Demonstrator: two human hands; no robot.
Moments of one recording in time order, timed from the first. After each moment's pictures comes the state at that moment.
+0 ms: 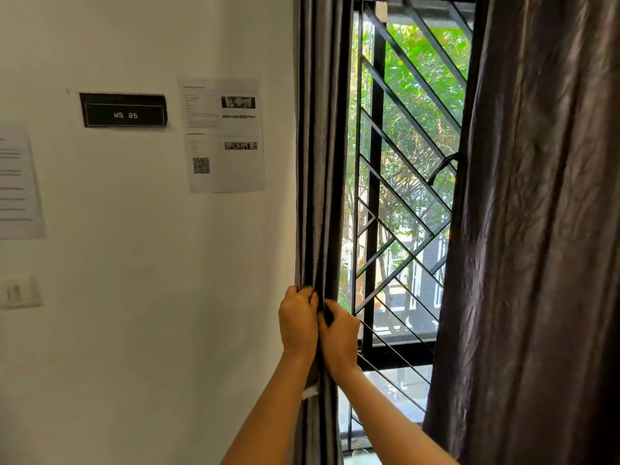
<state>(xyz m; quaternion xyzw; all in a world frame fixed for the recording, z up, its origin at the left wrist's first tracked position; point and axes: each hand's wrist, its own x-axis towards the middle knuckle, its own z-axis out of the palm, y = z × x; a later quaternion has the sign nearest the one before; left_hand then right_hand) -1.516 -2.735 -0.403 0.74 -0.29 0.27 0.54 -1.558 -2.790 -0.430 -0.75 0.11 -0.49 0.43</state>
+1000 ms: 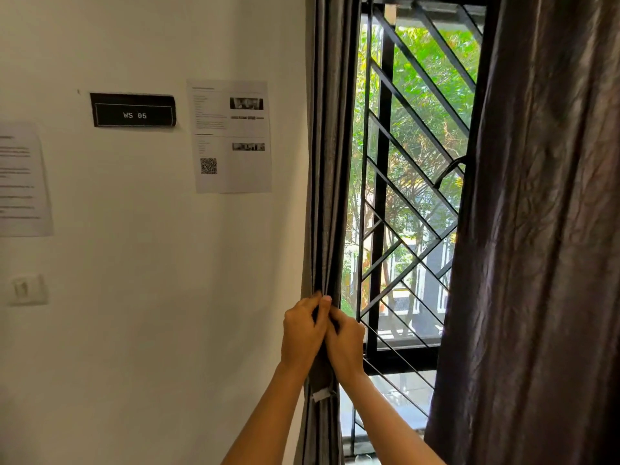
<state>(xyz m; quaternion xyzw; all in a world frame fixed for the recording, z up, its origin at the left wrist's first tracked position) -1.511 -2.724 -0.421 0.68 -0.37 0.20 0.60 -1.556 -2.790 -0.438 -0.72 0.07 -0.48 0.49</state>
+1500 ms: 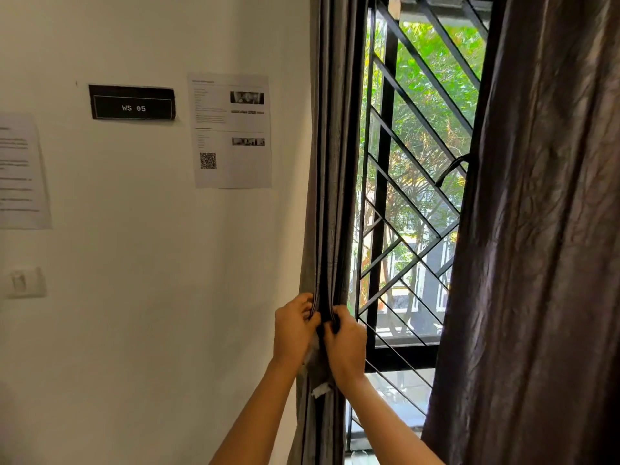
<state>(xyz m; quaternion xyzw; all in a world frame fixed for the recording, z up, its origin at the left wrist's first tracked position) -1.506 -2.715 -0.419 0.69 -0.36 0.13 0.62 -1.557 -2.798 -0.448 -0.78 0.16 -0.49 0.35</state>
